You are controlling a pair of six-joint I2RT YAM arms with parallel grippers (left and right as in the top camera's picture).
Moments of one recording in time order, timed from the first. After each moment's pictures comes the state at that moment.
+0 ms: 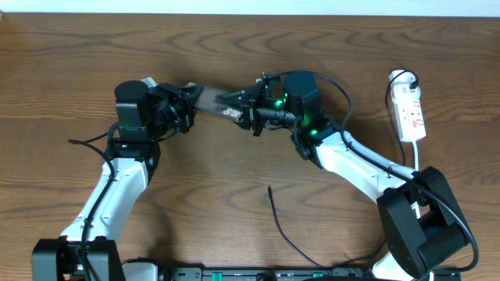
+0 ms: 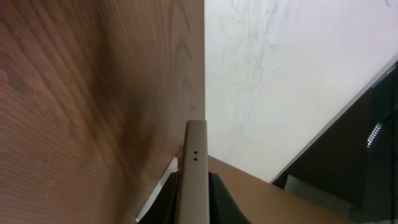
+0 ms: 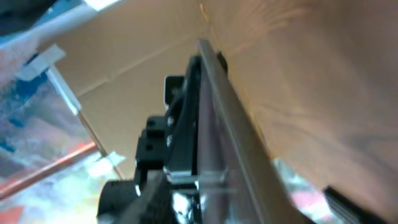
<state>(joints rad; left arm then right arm) -0.03 1.43 0.77 0.21 0.54 -1.57 0.55 1.78 1.05 0.50 -0.75 1.81</state>
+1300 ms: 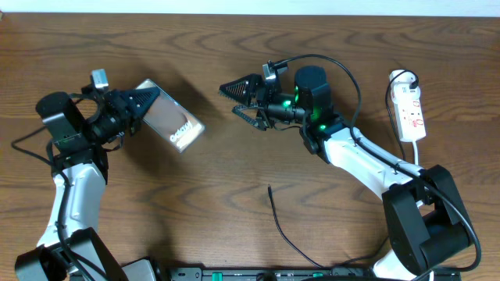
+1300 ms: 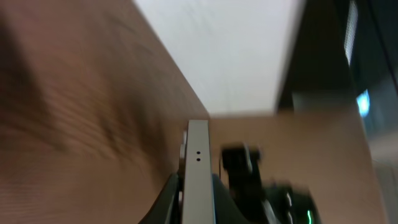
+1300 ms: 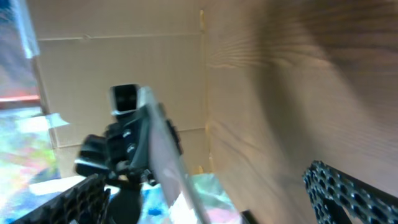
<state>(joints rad) 0.38 1.43 0.77 0.28 1.21 -0.99 0.49 1.78 1.06 0.41 -0.82 1.30</state>
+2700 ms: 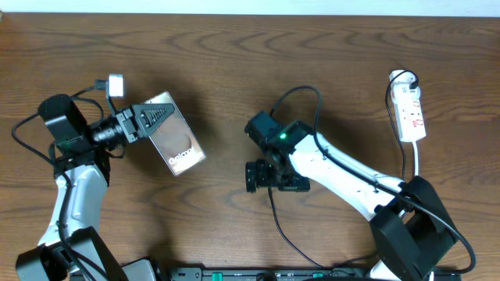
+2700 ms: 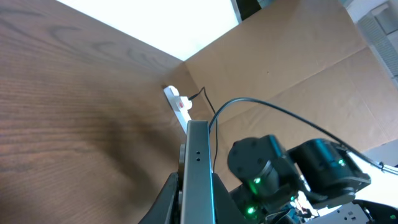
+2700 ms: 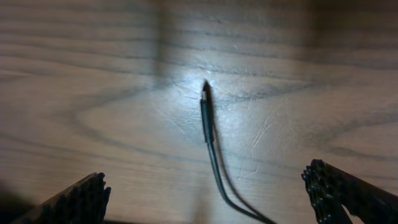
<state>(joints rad) 0.38 1.43 0.74 0.29 1.48 -0.58 0.75 1.79 1.23 -1.00 -0.18 0.73</state>
